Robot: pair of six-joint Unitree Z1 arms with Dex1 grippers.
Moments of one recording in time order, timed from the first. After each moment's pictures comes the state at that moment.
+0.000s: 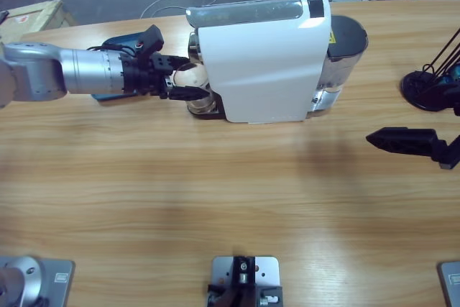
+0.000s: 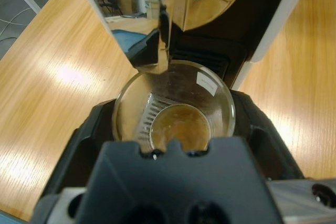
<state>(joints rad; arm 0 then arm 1) -0.51 1.91 -0.77 -0.50 -0.61 0.56 0.87 1.24 -0.86 0.51 -0.14 0.22</state>
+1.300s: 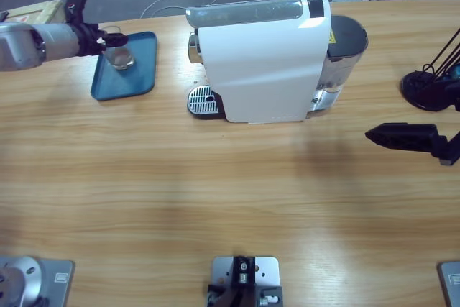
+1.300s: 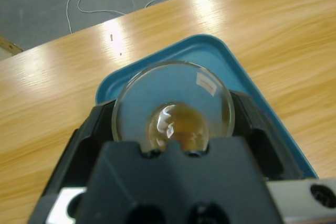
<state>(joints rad) -0.20 2.02 -0.94 -0.49 -0.05 0.19 0.87 1.24 -0.87 0.50 -0.14 0.23</state>
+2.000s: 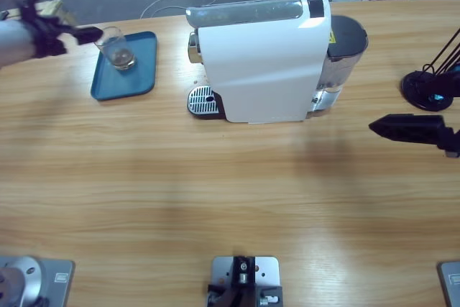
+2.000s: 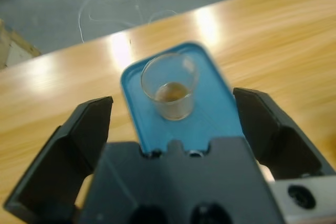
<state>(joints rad) -0.22 1.64 -0.72 -0.43 -0.04 0.14 0.87 1.22 -0.89 0.52 -0.18 0.23</state>
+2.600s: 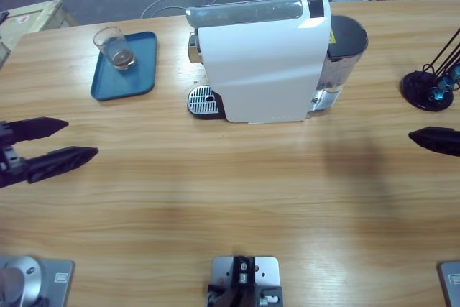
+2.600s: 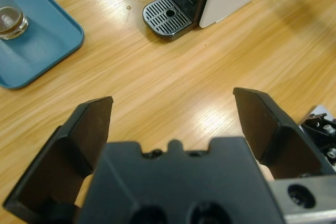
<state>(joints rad) -0.72 0.94 -0.54 0.23 -0.08 -0.07 0.87 1.12 -0.79 0.56 -0.29 0.23</state>
